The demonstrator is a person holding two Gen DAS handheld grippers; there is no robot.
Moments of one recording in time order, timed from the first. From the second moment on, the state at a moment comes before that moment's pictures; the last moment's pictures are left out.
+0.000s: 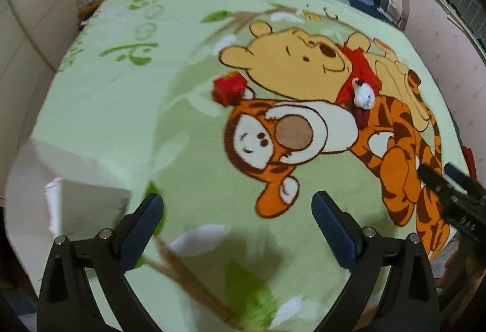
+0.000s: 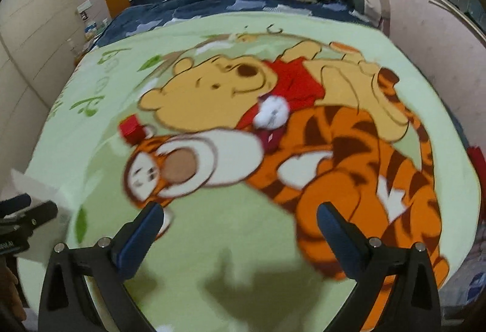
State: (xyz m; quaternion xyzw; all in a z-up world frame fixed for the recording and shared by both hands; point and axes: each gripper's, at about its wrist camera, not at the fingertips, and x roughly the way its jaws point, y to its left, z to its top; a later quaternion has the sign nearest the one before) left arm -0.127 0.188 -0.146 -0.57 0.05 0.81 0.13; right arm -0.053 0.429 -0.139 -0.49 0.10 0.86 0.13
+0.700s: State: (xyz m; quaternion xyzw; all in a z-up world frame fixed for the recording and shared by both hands) left arm -0.248 0.258 -0.261 -0.55 0.11 0.82 0.13; right arm -0.230 0.507 -0.275 -0.48 0.08 0.87 0.11
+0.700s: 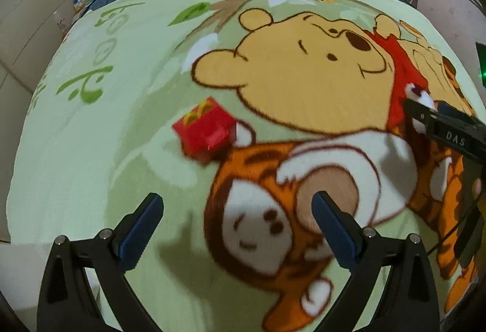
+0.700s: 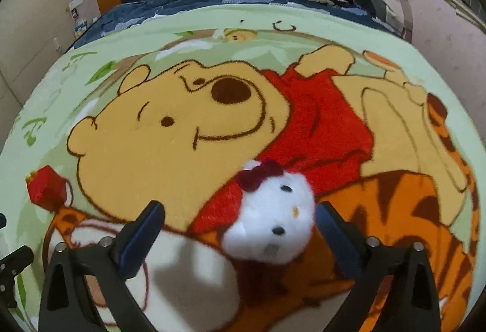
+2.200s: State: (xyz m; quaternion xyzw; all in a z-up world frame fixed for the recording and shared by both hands) left arm -0.294 0.264 -0.276 -0.56 0.12 0.81 0.15; right arm -0.189 0.470 -0.287 -0.49 0.08 0.87 0.04
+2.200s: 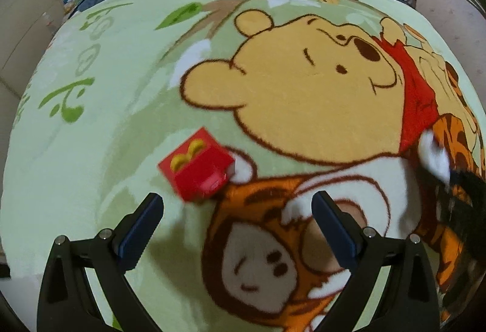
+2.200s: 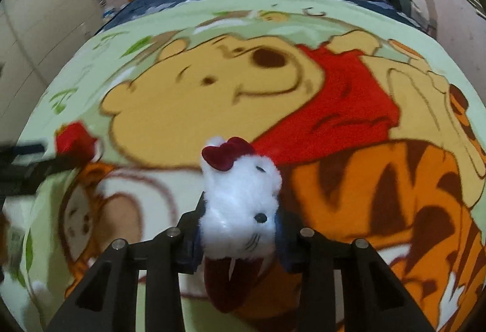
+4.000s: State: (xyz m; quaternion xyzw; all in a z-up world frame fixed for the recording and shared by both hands) left arm -0.371 0.255 -0.324 -0.55 0.08 0.82 0.12; right arm -0.182 0.448 -0.299 -0.51 0.08 0.86 0.03
